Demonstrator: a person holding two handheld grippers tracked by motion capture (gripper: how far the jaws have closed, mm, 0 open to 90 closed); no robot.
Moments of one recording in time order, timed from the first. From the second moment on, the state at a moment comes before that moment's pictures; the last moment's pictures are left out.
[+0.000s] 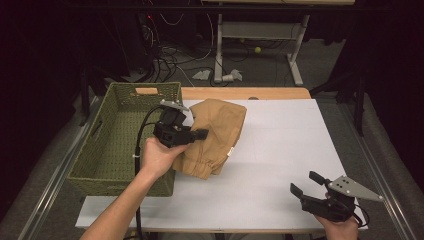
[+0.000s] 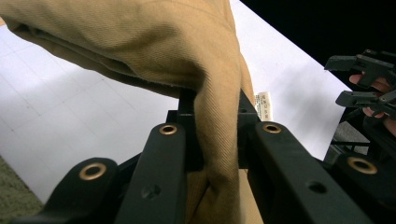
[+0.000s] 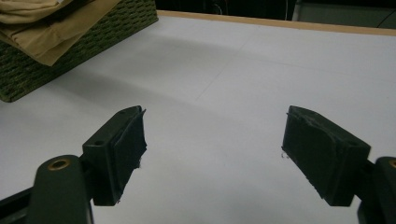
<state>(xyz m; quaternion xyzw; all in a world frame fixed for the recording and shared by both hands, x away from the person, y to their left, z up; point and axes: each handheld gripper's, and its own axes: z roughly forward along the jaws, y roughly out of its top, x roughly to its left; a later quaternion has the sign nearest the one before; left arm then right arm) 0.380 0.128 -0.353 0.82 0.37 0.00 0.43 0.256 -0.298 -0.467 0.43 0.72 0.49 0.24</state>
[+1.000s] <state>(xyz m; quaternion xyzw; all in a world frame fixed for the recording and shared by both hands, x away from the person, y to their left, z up) 0.370 0.175 -0.343 0.80 0.40 0.01 0.45 0.255 -0.298 -0.467 0.43 0.72 0.48 0.25</state>
